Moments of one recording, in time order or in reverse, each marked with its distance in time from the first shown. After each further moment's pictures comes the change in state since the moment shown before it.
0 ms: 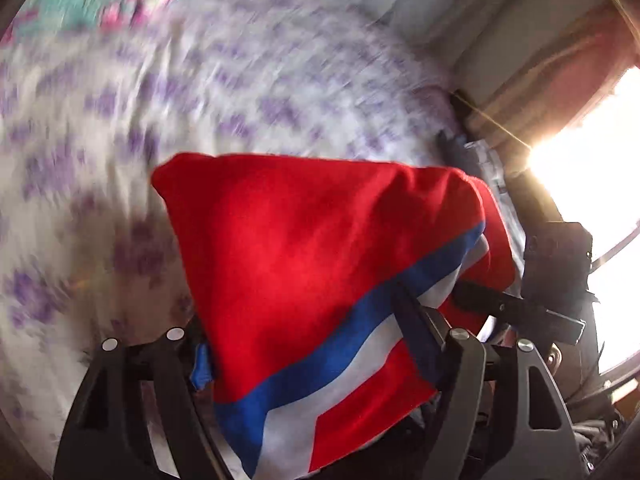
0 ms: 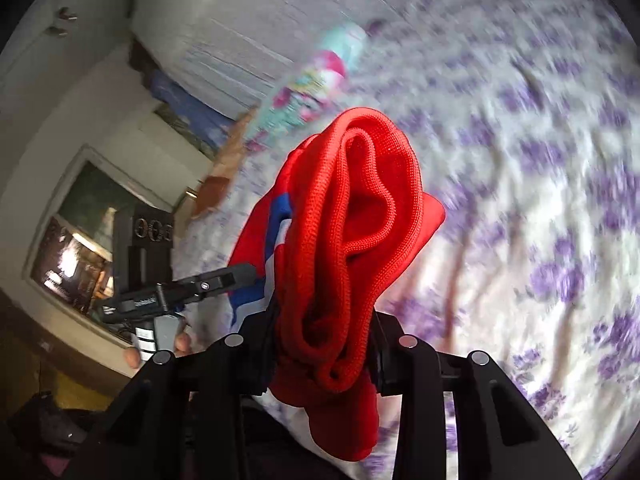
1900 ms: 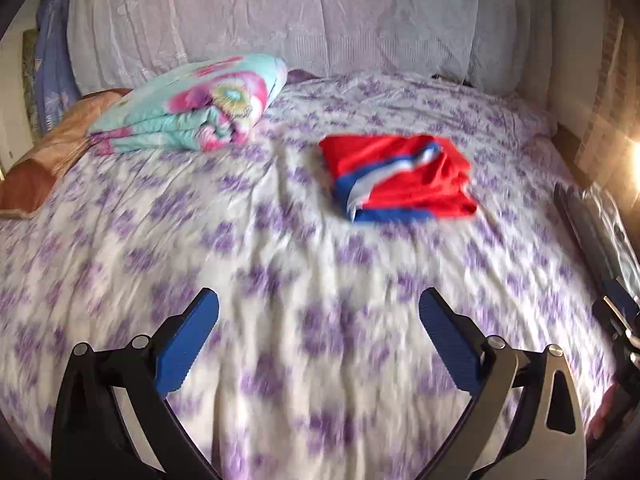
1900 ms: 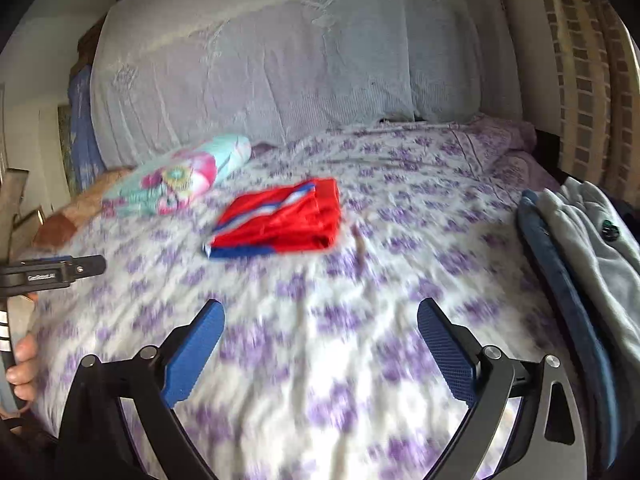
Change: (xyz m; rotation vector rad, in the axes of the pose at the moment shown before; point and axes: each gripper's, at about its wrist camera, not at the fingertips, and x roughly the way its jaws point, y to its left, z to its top) left arm -0.030 -0.046 0.041 0.115 -0.358 0.581; right arm -0.047 0.016 0.026 -0.309 -0.494 -0.682
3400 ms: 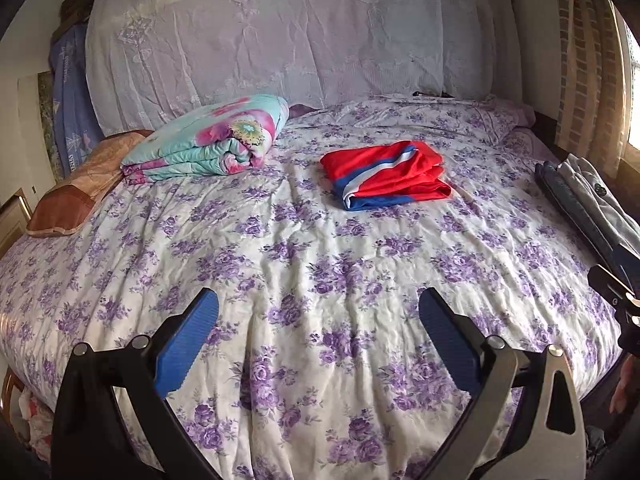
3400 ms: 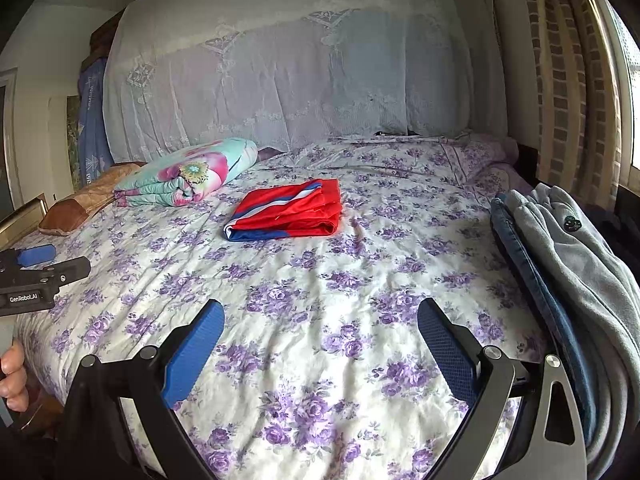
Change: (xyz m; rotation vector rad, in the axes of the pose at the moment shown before) left arm -0.081 -0.009 -0.066 0.085 -0.136 0.035; right arm -0.078 0.024 -0.038 -0.035 -0.048 -0.033
